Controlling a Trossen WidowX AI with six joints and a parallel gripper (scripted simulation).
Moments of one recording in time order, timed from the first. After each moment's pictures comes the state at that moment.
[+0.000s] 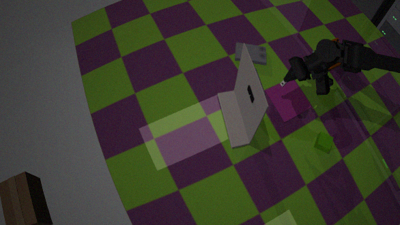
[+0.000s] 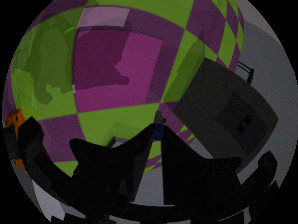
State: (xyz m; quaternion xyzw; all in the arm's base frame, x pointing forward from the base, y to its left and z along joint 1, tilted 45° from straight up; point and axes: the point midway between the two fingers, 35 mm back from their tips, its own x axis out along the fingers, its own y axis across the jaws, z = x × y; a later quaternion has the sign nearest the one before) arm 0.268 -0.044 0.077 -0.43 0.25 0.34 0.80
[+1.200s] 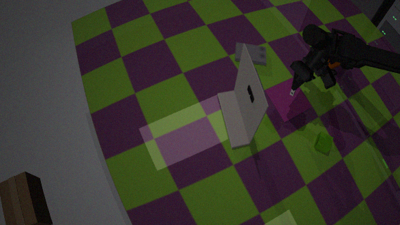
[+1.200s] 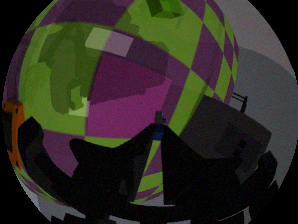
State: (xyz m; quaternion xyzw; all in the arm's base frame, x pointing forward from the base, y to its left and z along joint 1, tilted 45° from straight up) arm 0.254 -0.020 0.077 -0.39 0.10 0.42 0.81
